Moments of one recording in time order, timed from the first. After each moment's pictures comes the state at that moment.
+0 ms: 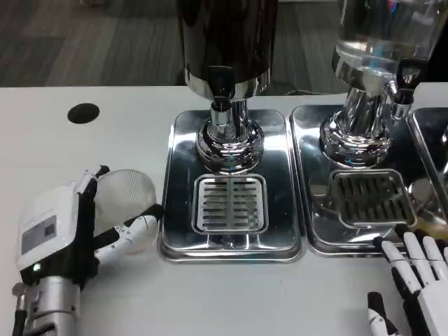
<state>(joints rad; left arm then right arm) 0.03 0.33 -0.16 0.14 0.72 0.15 0.32 0.45 -0.48 0.27 0.04 -0.97 -0.08 -0.66</state>
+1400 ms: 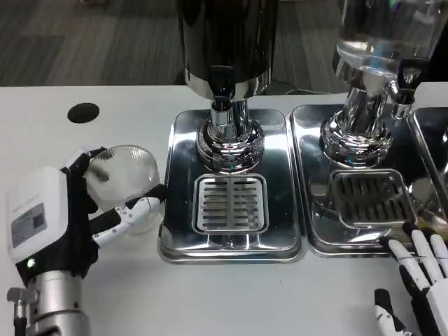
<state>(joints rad) 0.09 0.28 -0.14 -0.04 0.72 0.15 0.45 0.44 -0.49 0.24 0.05 -0.95 -0.12 -0.66</state>
